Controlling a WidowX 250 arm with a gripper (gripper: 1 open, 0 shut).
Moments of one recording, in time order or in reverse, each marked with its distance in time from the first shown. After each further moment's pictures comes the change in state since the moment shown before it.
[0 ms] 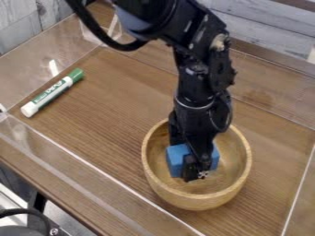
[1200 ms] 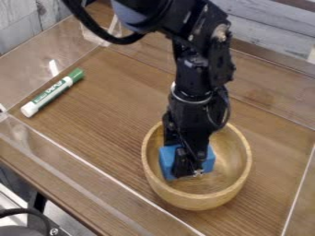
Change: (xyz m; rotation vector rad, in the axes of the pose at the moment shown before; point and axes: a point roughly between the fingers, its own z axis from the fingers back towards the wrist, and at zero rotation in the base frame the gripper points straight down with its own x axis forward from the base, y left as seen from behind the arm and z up) arm -0.015 -0.006 0.013 -0.038 0.075 0.017
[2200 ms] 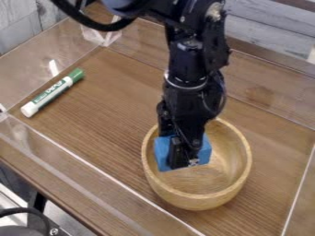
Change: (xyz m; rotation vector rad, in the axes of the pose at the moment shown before) arm -0.012 0.004 0.014 -0.018 0.018 0.029
